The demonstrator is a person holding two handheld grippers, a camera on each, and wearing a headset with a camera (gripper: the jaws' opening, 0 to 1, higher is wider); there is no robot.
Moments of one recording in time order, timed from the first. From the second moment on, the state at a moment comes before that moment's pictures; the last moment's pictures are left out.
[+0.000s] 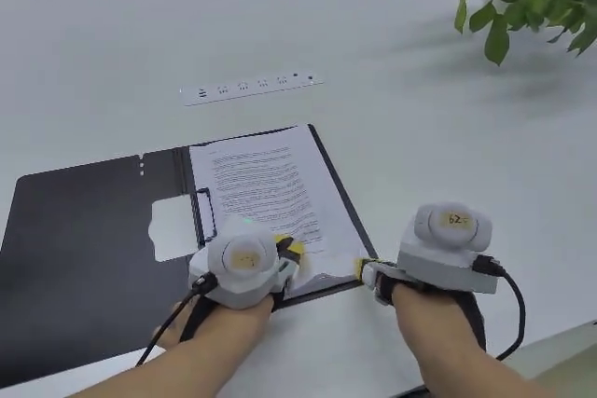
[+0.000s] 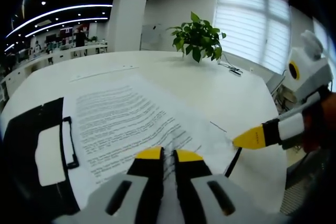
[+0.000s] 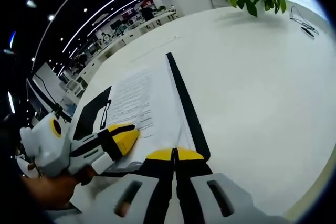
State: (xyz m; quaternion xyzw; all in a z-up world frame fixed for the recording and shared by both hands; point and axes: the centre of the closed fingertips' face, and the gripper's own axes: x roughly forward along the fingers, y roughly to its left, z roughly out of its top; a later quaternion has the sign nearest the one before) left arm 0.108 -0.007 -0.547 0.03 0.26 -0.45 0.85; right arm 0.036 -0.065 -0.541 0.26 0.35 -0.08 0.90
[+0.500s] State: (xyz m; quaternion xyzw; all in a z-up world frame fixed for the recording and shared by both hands) left arm 0.103 0.033 -0.518 0.00 0.27 -0.44 0.86; right arm 0.045 -0.047 -0.478 0.31 0.28 -0.04 0.91
